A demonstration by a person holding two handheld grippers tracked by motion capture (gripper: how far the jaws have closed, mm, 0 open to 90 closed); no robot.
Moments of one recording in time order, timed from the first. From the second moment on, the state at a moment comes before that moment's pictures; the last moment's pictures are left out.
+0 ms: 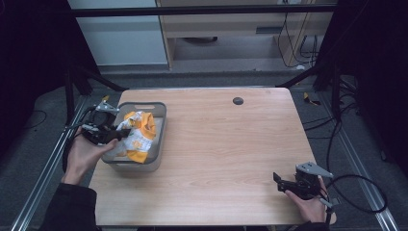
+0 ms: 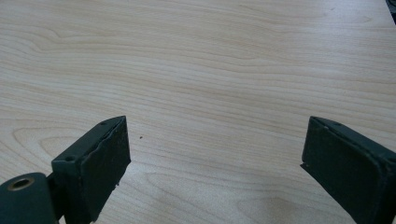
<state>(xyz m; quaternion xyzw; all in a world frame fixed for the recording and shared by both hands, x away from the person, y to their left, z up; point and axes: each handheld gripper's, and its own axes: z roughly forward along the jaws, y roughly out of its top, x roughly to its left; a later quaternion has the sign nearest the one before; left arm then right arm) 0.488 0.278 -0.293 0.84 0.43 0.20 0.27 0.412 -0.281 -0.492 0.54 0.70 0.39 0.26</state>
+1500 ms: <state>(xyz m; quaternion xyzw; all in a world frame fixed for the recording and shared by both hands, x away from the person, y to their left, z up) 0.445 0.225 -0.271 0.89 0.32 0.16 0.29 0.411 -0.282 -0.492 0.54 0.70 0.39 0.26</state>
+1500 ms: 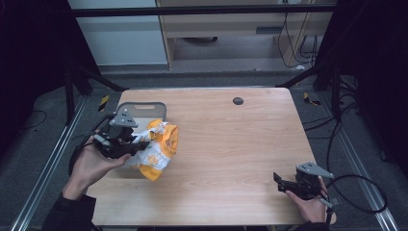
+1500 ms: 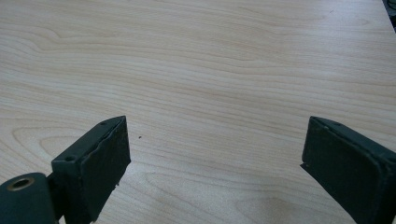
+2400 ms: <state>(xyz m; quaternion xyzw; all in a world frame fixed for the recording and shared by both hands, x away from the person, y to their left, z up) 0.450 0.175 -0.289 0.92 0.26 0.13 0.27 0.411 -0.281 -0.492 0.54 0.70 0.39 0.25</state>
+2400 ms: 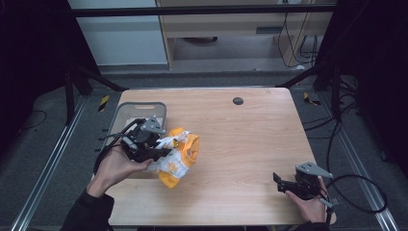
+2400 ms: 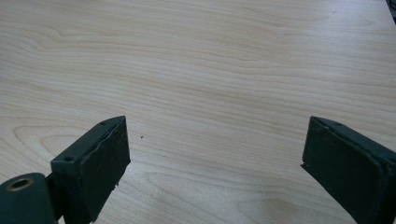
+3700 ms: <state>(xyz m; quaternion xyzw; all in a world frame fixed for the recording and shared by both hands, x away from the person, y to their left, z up) 0.459 0.106 -0.333 0.94 0.20 0.09 0.25 0.411 -0.281 -0.492 0.53 0.70 0.39 0.26</state>
